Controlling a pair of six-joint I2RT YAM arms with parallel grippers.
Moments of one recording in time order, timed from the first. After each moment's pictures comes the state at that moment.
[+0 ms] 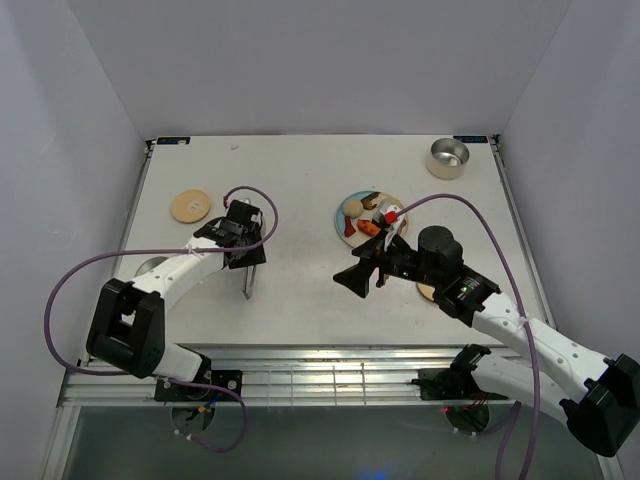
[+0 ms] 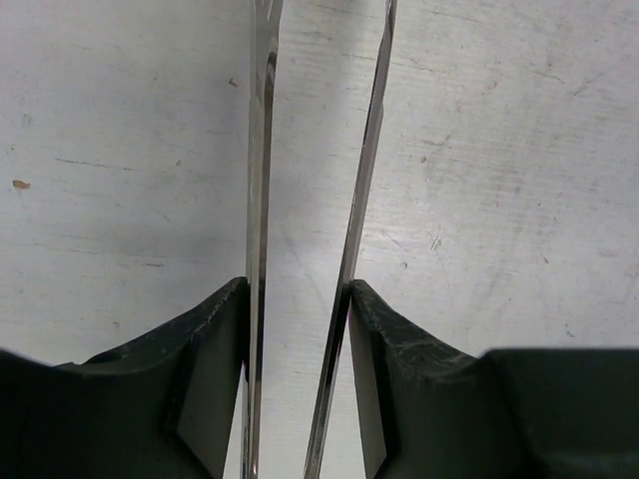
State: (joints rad) left arm -0.41 1.43 0.89 -0.50 -0.20 -0.51; right arm 0.74 0.91 0.66 0.05 -0.43 0.23
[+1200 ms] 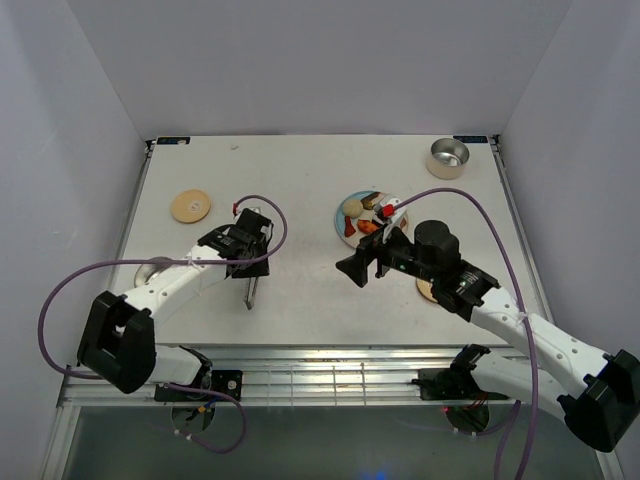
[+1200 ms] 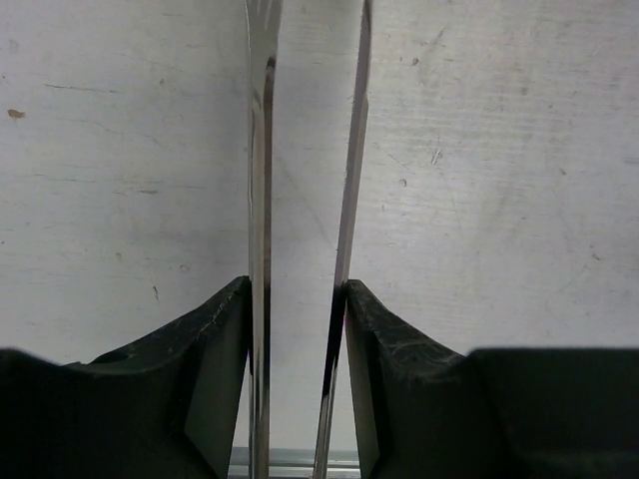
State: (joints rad) left arm -0.52 1.33 0.90 -0.66 -0.25 -0.52; right arm 0.74 0.96 0.72 -0.02 -0.27 0.17
